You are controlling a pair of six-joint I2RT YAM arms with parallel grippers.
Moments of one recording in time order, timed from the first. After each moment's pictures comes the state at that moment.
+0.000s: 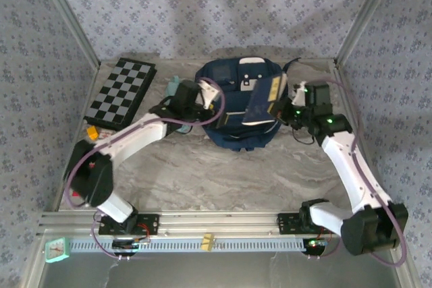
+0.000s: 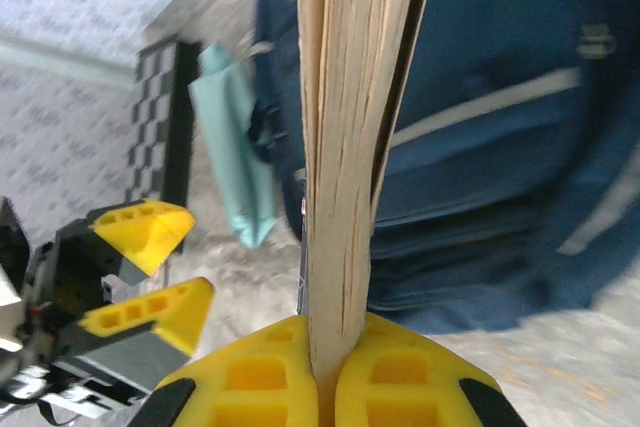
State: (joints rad) left arm -0.68 1.63 1.22 -0.28 0.23 -0.04; right arm 0.13 1.10 1.03 -0.65 -0.44 0.69
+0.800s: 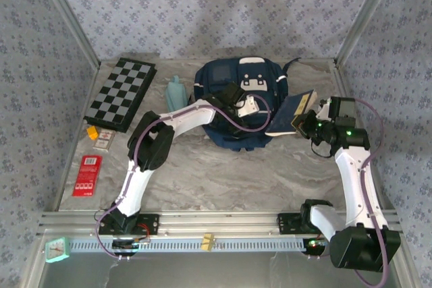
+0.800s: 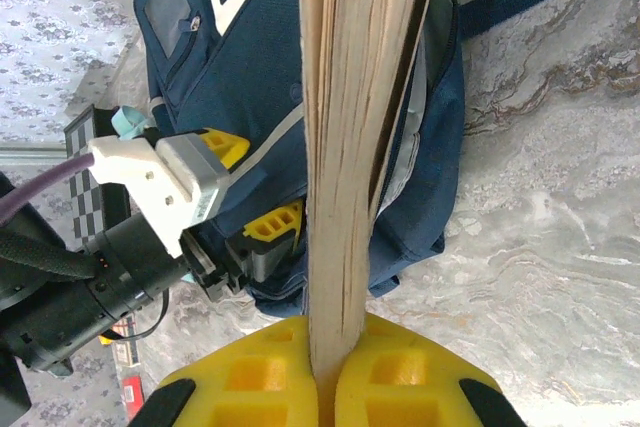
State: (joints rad) left arm -0.79 2.18 1.74 -0.50 0.06 0.47; right arm -0.10 0.99 0.96 -0.81 -0.48 0.66
